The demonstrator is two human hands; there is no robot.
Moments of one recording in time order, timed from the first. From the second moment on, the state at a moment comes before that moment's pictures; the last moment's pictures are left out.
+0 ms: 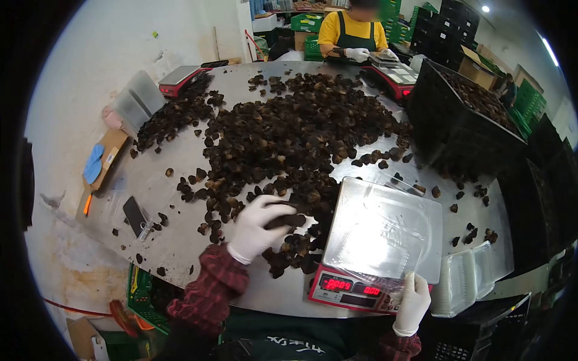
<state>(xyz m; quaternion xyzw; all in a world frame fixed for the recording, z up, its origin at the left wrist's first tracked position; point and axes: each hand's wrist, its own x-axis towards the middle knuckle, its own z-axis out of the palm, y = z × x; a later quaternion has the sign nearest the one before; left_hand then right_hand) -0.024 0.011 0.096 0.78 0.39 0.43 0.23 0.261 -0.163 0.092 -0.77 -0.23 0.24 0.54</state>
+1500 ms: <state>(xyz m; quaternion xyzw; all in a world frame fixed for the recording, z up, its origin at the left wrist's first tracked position) -0.156 -0.046 0.079 0.51 0.51 0.41 0.56 0.284 -0.173 0.086 -0.76 -0.24 0.21 0.56</state>
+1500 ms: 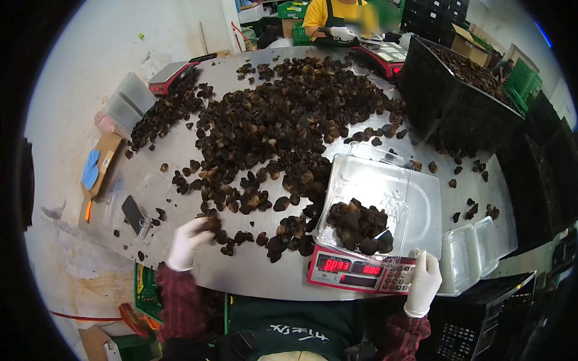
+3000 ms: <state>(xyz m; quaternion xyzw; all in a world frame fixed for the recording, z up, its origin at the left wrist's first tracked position) 0.095 0.016 0.114 0.91 0.14 0.32 0.20 0.258 -0.138 0.095 -0.75 -0.32 0.29 0.50</state>
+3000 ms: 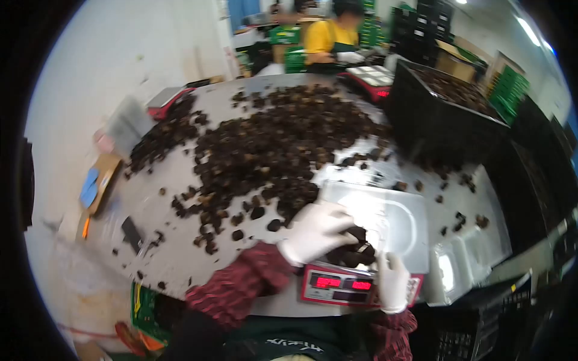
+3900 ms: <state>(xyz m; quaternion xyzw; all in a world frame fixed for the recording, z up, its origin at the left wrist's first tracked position) -0.164 0.070 -0.014 0.73 0.56 0.37 0.13 0.274 -0.158 0.099 -0.78 -0.28 0.22 0.51</state>
